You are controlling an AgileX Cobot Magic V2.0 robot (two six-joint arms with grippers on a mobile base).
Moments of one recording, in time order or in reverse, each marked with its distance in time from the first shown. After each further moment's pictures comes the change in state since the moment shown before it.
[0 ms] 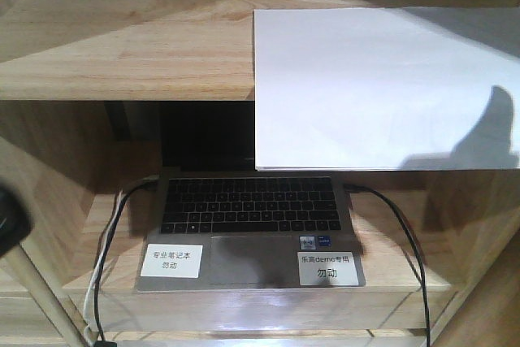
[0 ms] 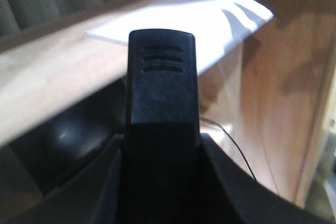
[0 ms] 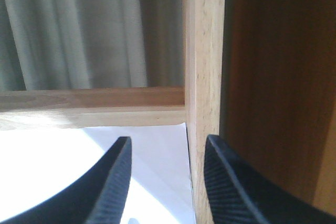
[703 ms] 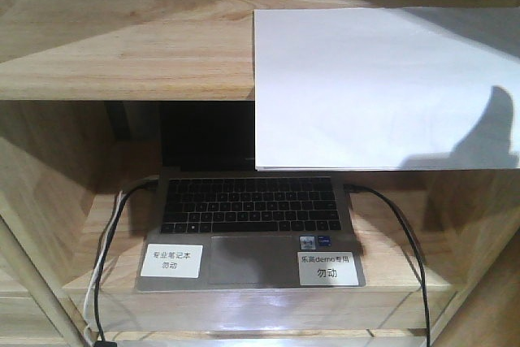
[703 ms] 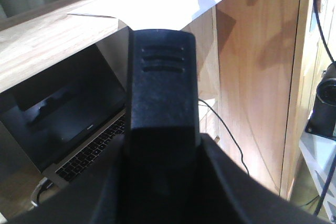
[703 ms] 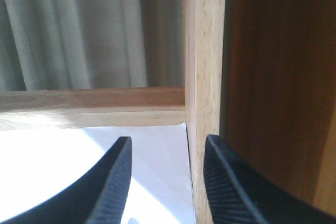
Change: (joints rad) left arm 0.000 -0.212 0.008 0.000 0.207 0.000; right arm 0.000 0.000 0.000 0.000 0.000 0.000
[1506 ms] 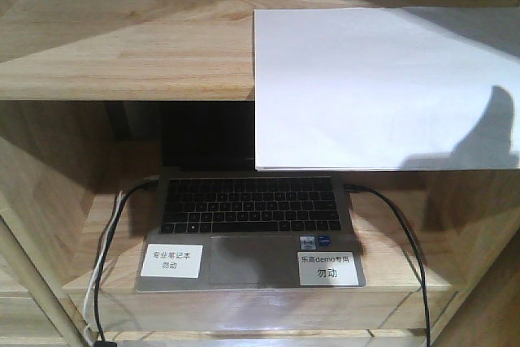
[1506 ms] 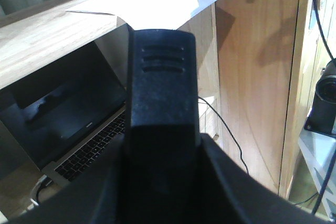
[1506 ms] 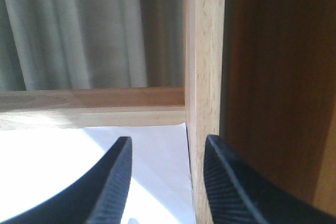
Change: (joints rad) left arm 0.000 0.000 0.000 0.000 0.007 0.000; right arm 0.000 0.000 0.000 0.000 0.000 0.000
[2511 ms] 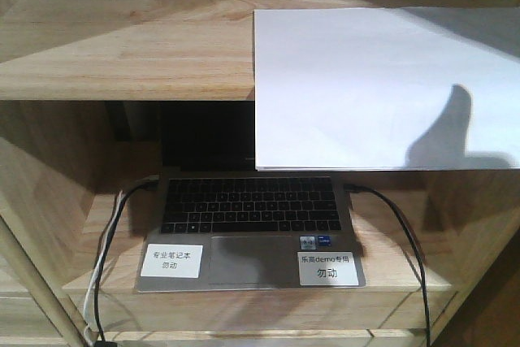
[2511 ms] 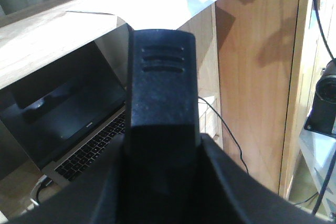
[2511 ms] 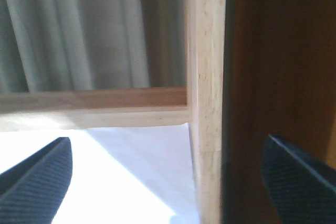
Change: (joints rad) left arm 0.000 0.000 0.000 0.000 0.000 0.000; right arm 0.000 0.000 0.000 0.009 0.000 0.073
